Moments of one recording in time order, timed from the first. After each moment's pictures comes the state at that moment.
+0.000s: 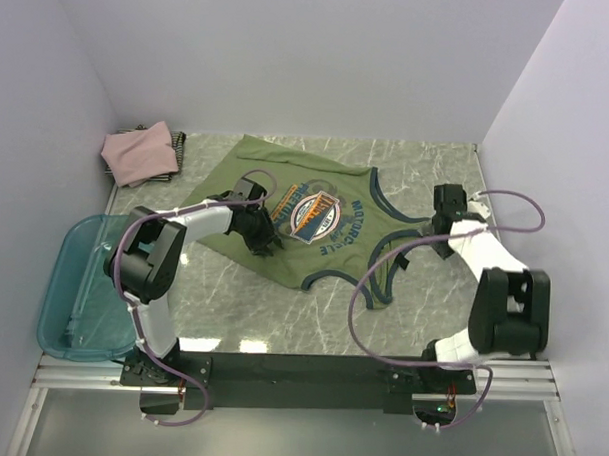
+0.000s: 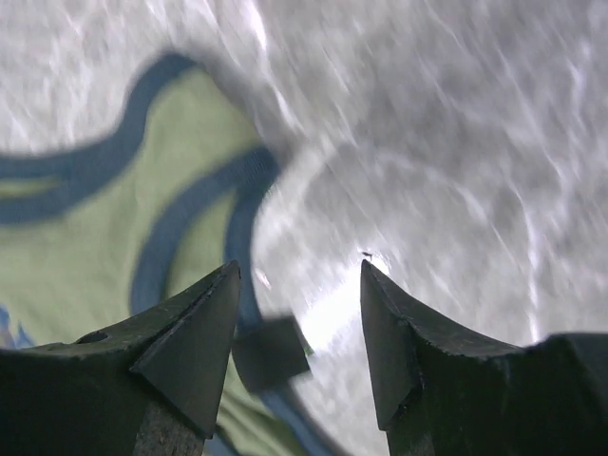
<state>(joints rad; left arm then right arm) -0.44 1.84 1.11 -0.38 0.24 -0.94 -0.02 1.44 0.90 -0.52 0.35 0.83</state>
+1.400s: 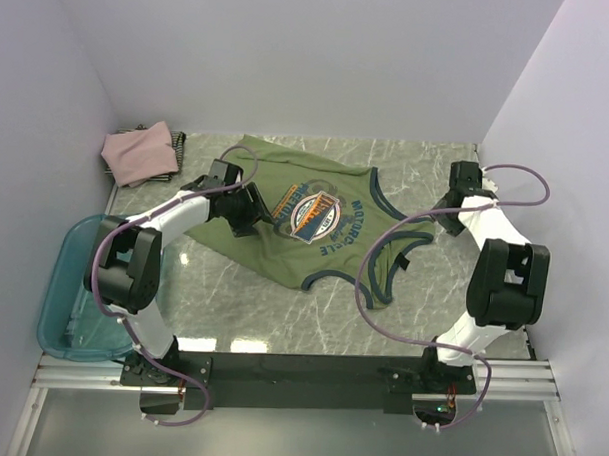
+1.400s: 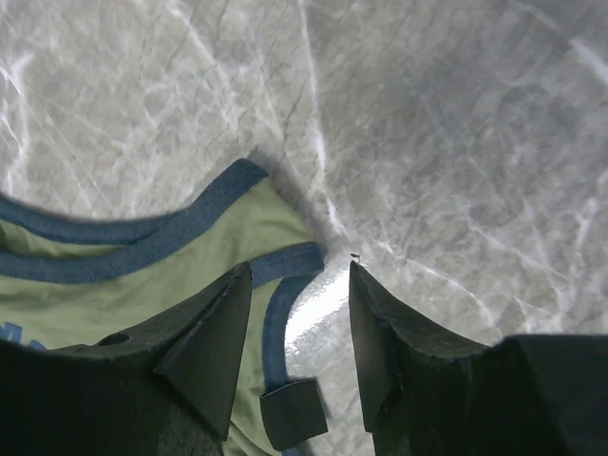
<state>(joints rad) -0.31 1.72 1.15 -0.39 0.31 -0.81 -0.12 1.65 1.16 -0.53 0.26 0.63</state>
